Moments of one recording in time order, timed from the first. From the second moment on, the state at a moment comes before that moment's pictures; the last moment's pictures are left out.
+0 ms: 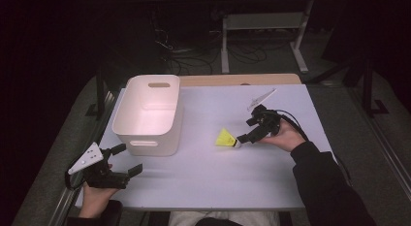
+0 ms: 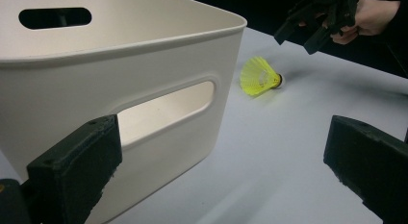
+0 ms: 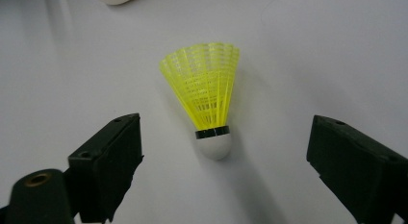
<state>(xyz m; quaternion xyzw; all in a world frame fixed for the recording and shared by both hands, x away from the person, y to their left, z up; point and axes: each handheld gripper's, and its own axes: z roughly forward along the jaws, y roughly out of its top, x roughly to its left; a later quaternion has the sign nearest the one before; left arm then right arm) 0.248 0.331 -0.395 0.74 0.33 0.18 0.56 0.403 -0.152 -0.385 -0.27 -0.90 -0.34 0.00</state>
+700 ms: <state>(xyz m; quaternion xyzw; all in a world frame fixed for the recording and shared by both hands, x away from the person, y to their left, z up) 0.247 0.331 -0.395 0.74 0.33 0.18 0.56 0.414 -0.137 -0.415 -0.26 -0.91 -0.32 0.03</state>
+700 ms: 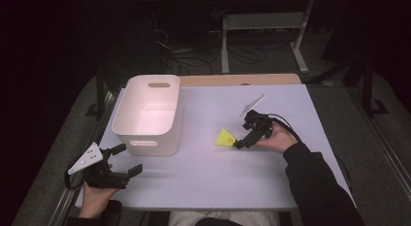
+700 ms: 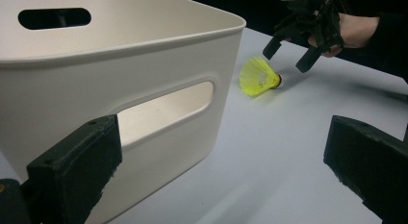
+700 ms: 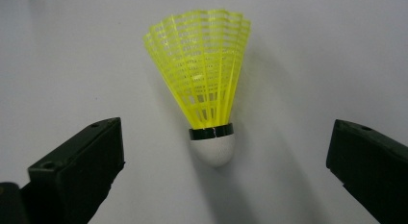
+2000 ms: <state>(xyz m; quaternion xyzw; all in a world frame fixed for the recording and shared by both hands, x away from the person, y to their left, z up) 0.247 0.331 -0.395 0.74 0.33 0.18 0.56 0.416 -0.133 -0.434 -0.21 -0.93 -0.31 0.04</state>
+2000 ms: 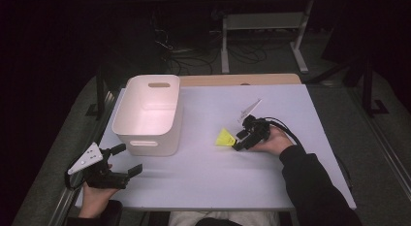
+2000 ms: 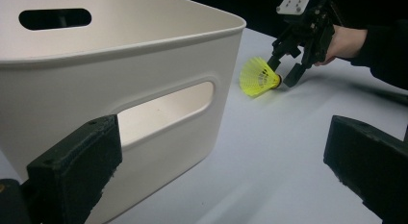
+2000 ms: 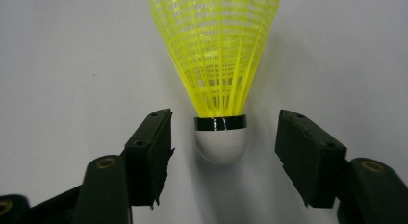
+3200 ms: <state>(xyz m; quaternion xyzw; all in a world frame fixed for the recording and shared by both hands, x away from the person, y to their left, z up) 0.247 0.332 -0.395 0.74 0.33 0.18 0.56 0.404 -0.134 -0.414 -0.20 -0.93 -0.31 0.01</state>
